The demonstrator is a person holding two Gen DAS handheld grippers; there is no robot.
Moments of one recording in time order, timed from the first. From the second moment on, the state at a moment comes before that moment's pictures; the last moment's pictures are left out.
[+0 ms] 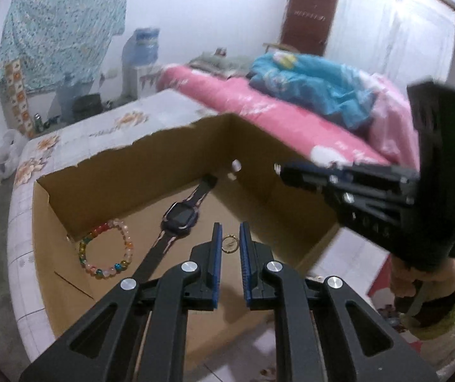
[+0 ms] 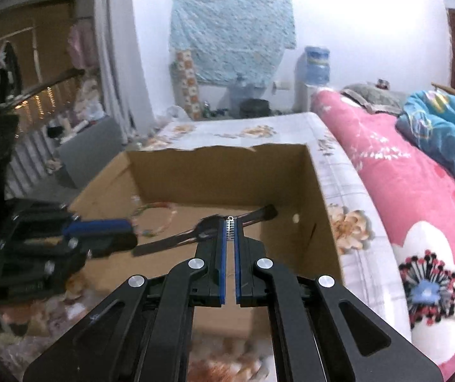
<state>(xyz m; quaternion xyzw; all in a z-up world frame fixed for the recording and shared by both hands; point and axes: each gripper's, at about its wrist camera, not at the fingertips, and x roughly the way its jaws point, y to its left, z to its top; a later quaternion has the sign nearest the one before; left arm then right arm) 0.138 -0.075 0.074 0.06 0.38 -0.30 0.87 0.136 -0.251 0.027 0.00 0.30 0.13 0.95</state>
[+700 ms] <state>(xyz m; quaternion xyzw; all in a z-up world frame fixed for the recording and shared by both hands) 0.110 -0.065 0.083 0.06 0.36 -0.27 0.89 0.106 -0.281 0.039 0.07 0.27 0.12 0.95</state>
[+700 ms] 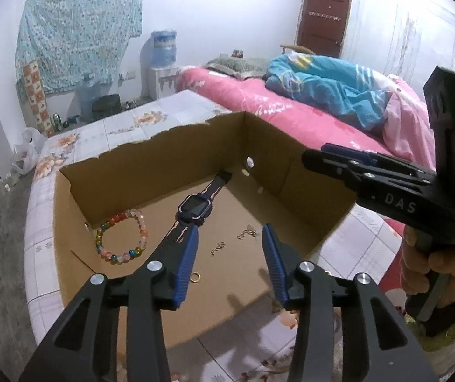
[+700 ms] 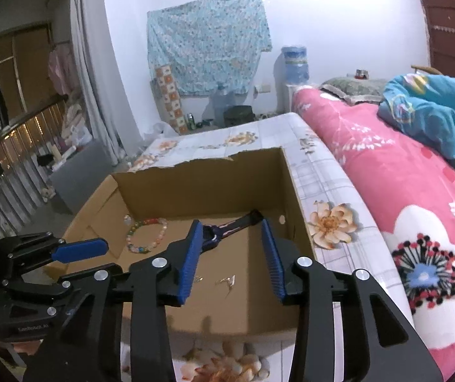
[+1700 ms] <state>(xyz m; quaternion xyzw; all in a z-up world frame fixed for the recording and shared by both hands) 0.033 -0.049 0.024 0.06 0.37 -0.35 0.86 0.015 -0.298 -0.033 0.12 0.36 0.06 0.92</state>
